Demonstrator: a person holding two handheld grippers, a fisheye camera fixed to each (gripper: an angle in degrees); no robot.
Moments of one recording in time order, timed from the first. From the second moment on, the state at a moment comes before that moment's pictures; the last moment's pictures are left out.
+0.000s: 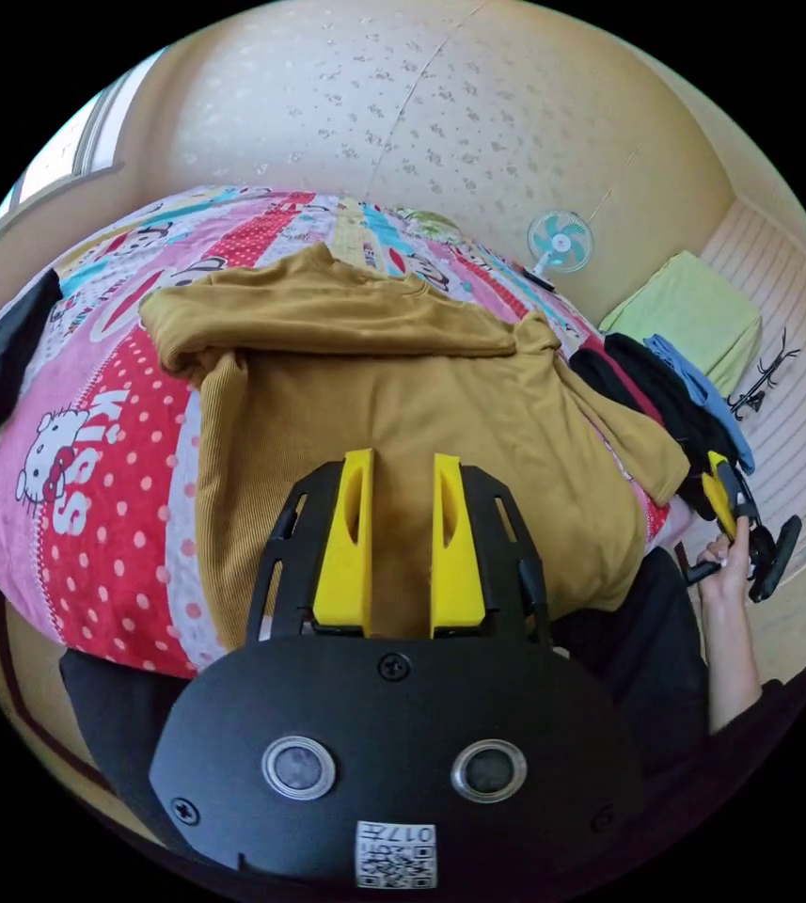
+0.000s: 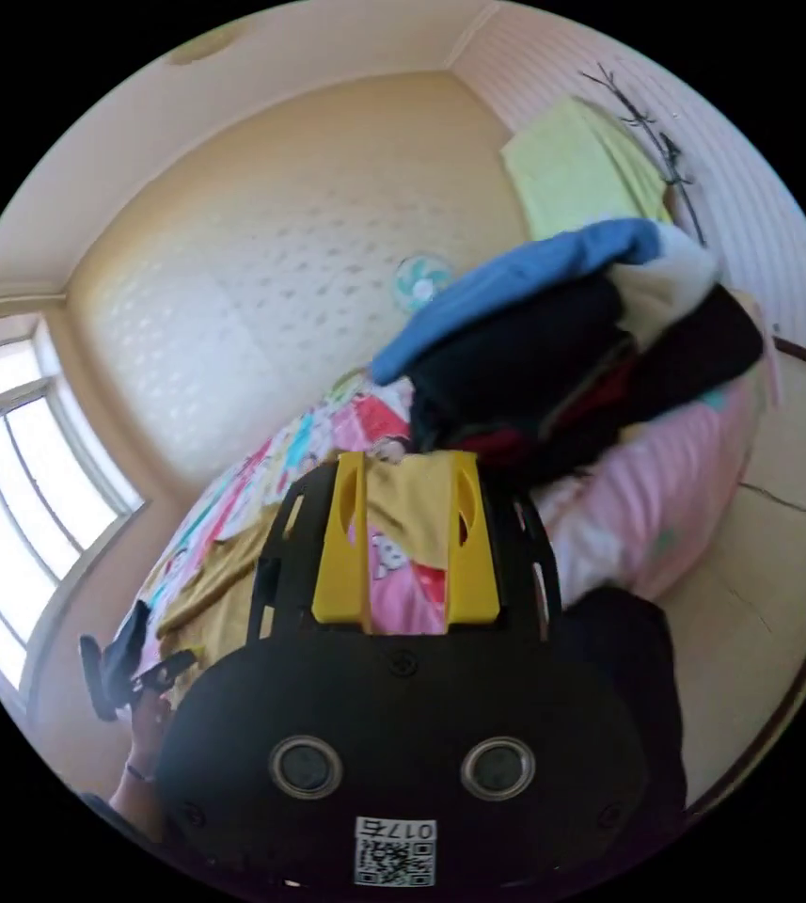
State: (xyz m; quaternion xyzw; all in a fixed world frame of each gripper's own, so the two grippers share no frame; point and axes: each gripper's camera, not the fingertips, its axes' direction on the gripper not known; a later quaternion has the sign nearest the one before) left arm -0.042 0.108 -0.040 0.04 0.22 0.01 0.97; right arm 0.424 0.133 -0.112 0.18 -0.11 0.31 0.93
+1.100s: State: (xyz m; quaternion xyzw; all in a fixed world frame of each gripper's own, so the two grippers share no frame) left arm -0.078 0.053 -0.032 0.05 0.30 -0.01 0.95; right arm -0.031 -0.221 -0.158 0.06 -0.54 -0.31 0.78
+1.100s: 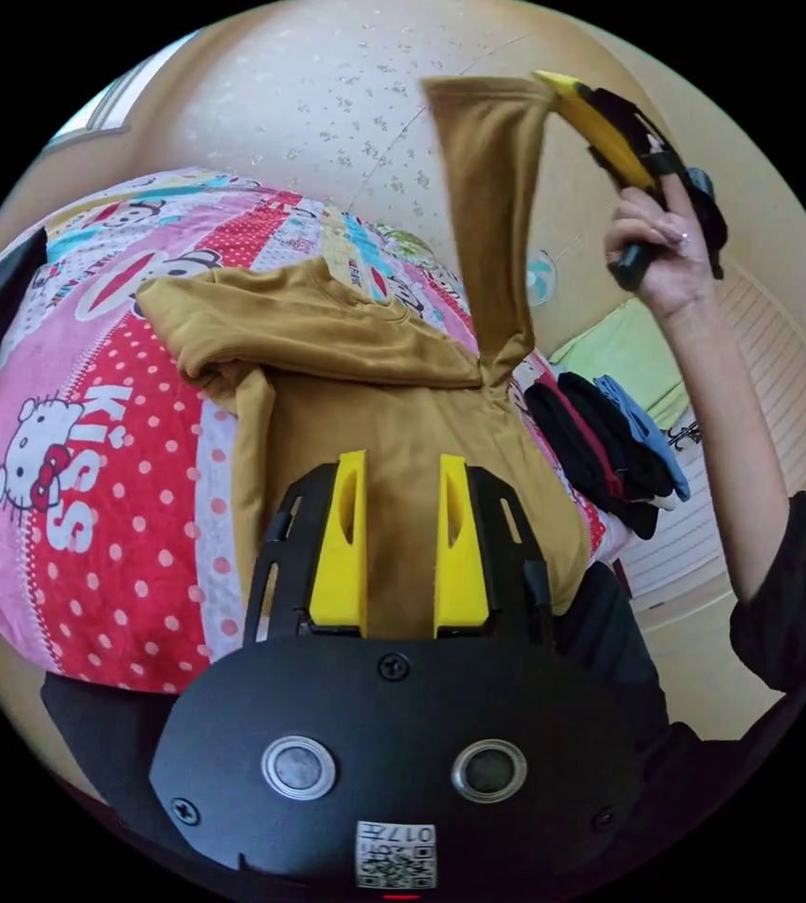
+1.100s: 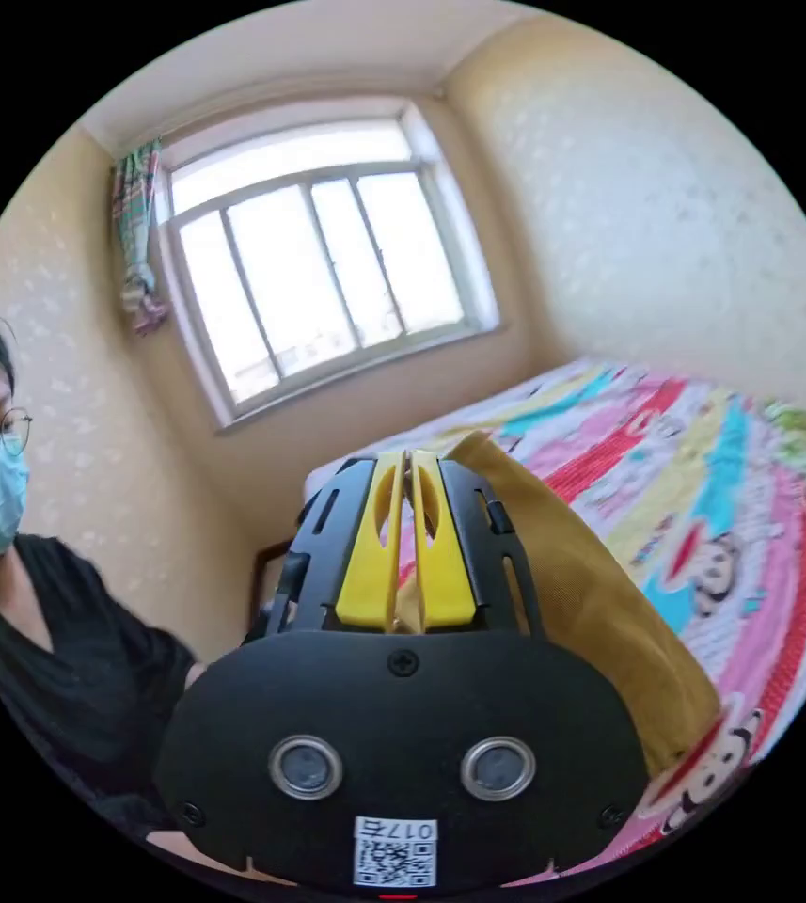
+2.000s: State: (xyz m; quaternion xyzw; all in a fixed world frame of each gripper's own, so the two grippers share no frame) left arm -0.191 0.087 -0.043 -0.04 0.30 -0.09 0.95; right arm 0.188 -0.017 -0.034 -0.06 -0.27 -0.01 0.96
